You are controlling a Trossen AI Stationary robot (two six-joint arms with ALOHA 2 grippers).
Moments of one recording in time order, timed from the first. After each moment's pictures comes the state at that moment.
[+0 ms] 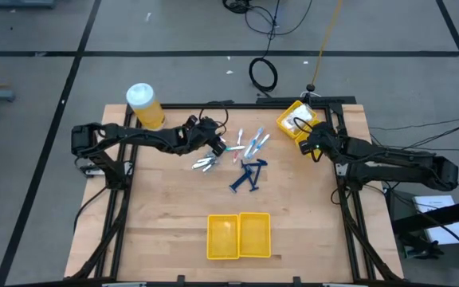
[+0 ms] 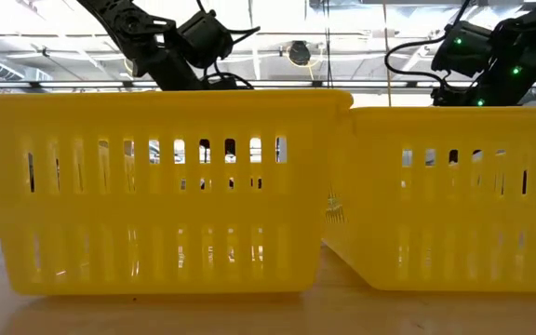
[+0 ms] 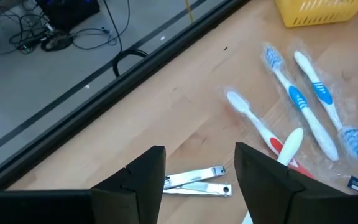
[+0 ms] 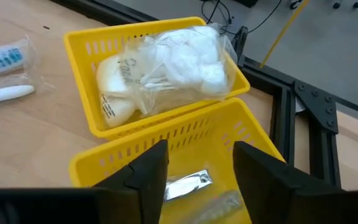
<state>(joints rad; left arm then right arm) 0.26 1.62 0.93 -0.03 -0.48 -0.25 -0.42 0.81 0.42 -0.53 0.70 0.48</state>
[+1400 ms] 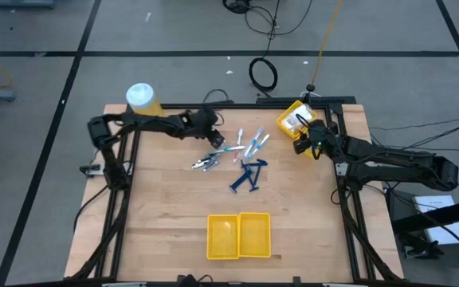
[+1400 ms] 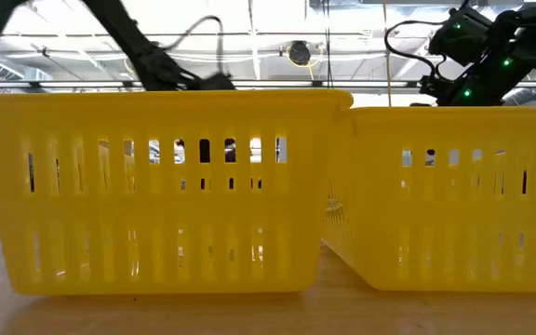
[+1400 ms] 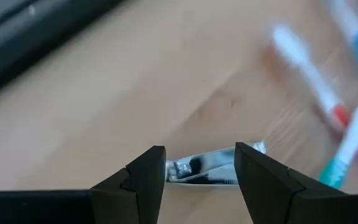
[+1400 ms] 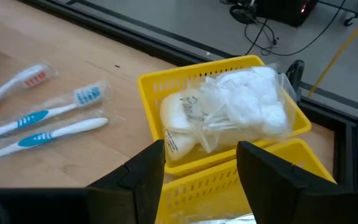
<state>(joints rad) 0.49 1.83 1.03 -0.11 -0.12 -0.26 -0.42 0.81 0.42 -0.32 0.57 0.40</state>
